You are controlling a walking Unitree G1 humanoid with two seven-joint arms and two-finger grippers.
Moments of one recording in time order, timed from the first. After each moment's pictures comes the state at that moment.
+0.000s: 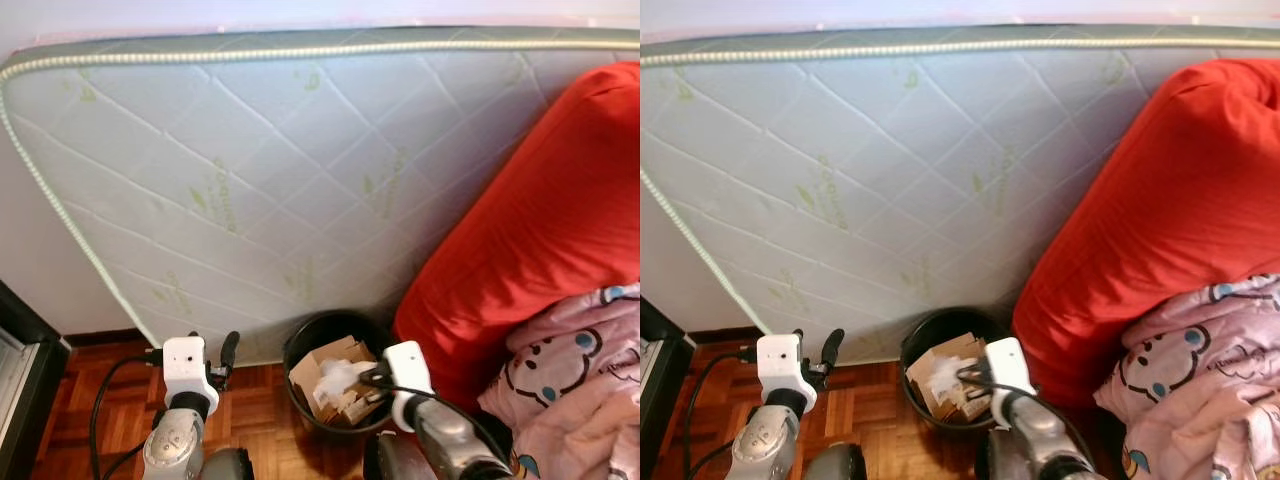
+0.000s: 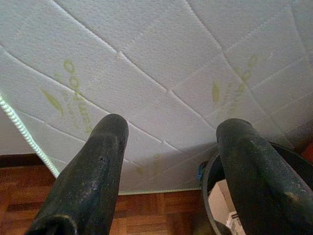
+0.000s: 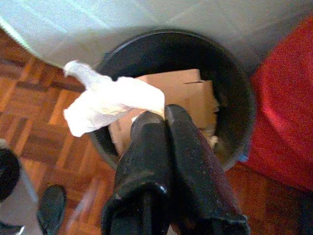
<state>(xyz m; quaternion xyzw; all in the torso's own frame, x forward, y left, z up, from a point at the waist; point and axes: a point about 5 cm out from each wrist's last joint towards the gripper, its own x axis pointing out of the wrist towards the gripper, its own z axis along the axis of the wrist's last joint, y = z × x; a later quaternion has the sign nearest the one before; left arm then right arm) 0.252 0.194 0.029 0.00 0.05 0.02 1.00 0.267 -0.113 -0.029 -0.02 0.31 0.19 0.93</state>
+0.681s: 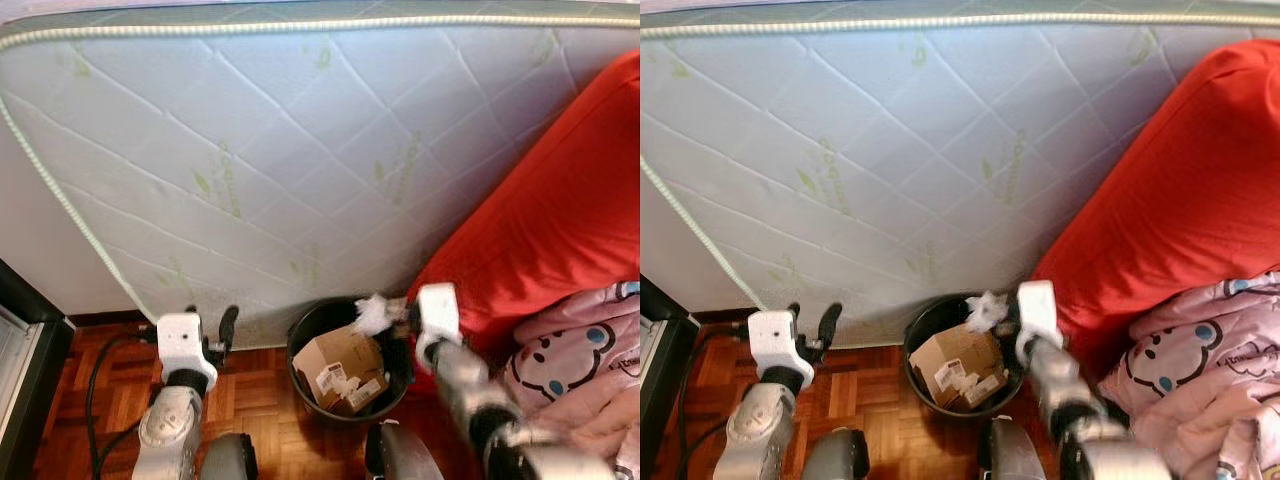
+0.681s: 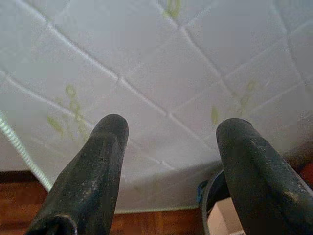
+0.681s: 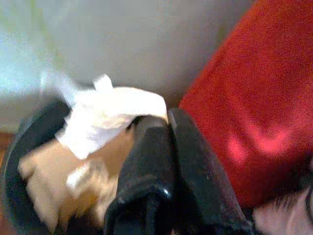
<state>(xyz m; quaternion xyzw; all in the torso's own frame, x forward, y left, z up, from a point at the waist) 0.268 0.191 0.066 -0.01 -0.01 0.01 1.00 0.332 -0.152 0.033 -0.03 0.21 0.03 0.98</state>
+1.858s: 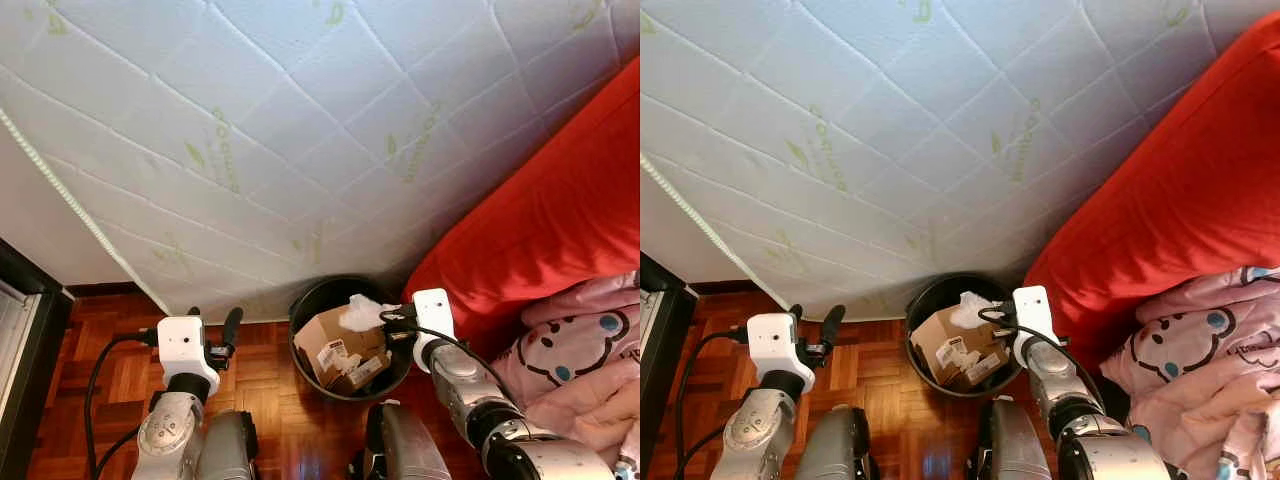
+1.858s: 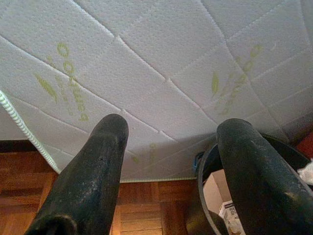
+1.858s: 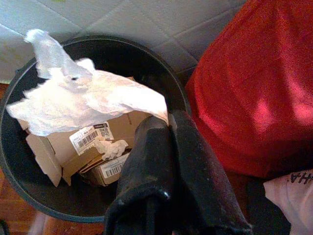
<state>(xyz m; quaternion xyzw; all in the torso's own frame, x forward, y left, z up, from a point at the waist) 0.255 0.186 0.070 -0.01 0.00 0.00 1.00 0.322 -0.149 0.018 -0.05 0.26 0.04 0.96</state>
